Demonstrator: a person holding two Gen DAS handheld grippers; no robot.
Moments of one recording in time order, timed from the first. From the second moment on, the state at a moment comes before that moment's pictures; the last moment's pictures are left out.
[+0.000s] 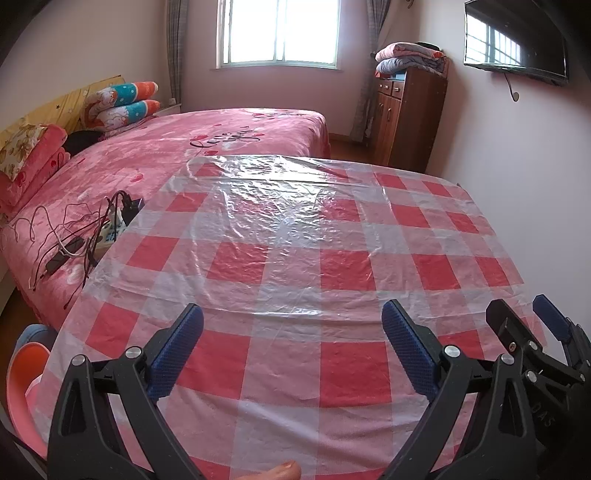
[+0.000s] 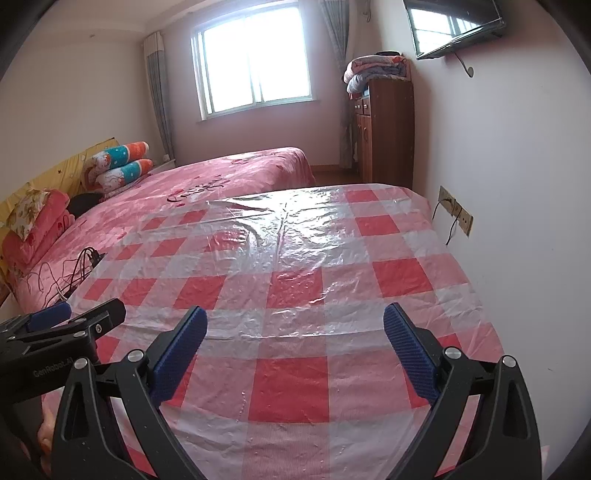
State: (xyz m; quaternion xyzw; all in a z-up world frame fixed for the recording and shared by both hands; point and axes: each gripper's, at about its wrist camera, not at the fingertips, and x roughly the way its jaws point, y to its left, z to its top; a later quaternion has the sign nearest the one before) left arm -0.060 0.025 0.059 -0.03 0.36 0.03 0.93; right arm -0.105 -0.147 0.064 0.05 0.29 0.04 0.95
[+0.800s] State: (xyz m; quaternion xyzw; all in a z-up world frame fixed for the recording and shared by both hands) left arm -0.026 0.020 0.030 -0.06 0.42 0.01 0.91; right arm -0.074 -0.159 0.041 0.07 0.38 0.03 0.92
